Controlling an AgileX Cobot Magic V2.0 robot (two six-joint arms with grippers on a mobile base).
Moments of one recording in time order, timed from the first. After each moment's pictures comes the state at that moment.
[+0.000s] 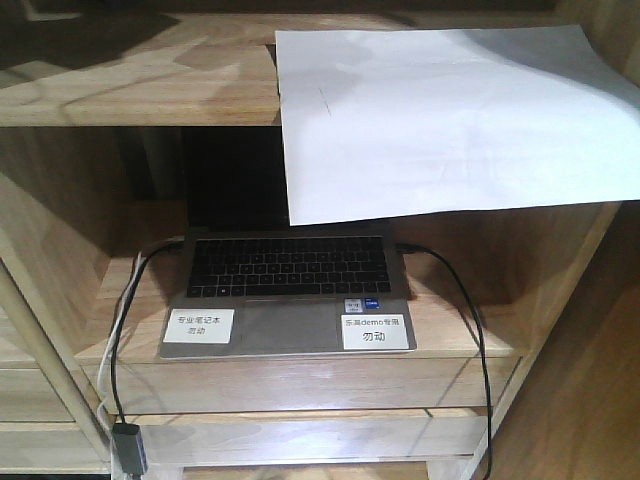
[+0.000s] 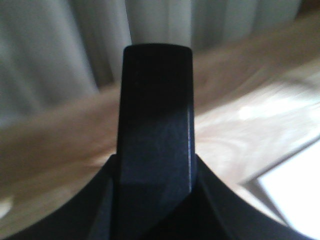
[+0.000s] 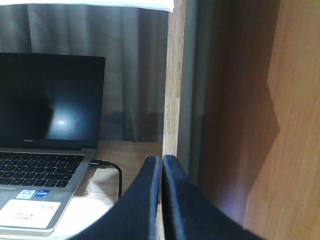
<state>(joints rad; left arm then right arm) -0.35 1.73 -2.30 -0.06 1.09 0.11 0.04 -0.01 0.03 -0.07 0.04 0.02</state>
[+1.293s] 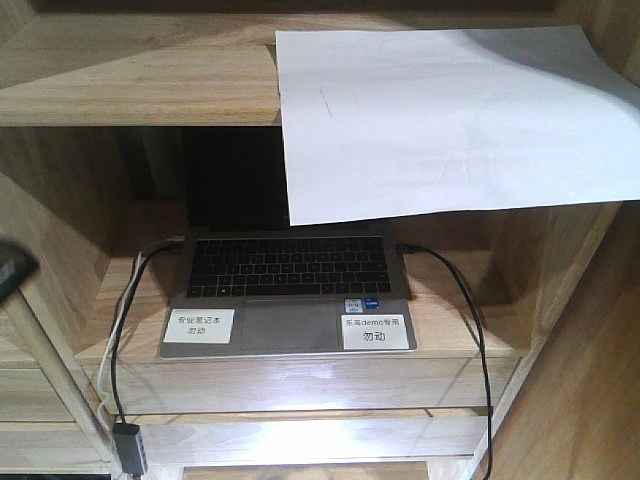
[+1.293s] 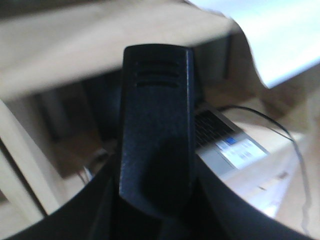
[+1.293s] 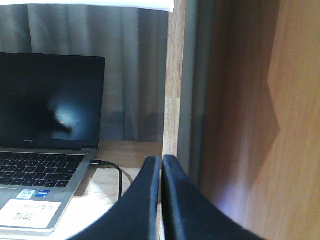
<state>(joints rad) -0.35 0.48 -0.80 -0.17 0.75 0.20 0.04 -0.01 0.03 -0.07 0.04 0.02</state>
